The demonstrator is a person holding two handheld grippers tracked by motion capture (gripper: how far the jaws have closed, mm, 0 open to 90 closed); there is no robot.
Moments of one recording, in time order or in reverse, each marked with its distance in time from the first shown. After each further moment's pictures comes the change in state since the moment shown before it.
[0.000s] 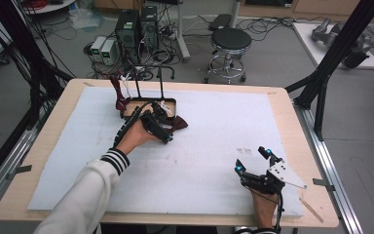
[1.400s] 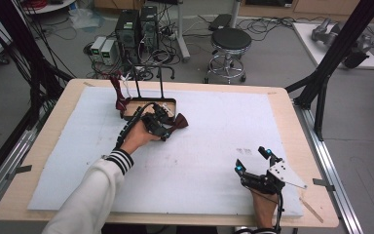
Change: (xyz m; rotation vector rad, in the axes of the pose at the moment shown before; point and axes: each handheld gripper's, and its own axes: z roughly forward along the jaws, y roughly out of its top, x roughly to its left) left arm 0.001 0.001 0.005 0.044 -0.062 -0.033; right arm 0.000 0.000 0.000 0.000 -0.001 0.003
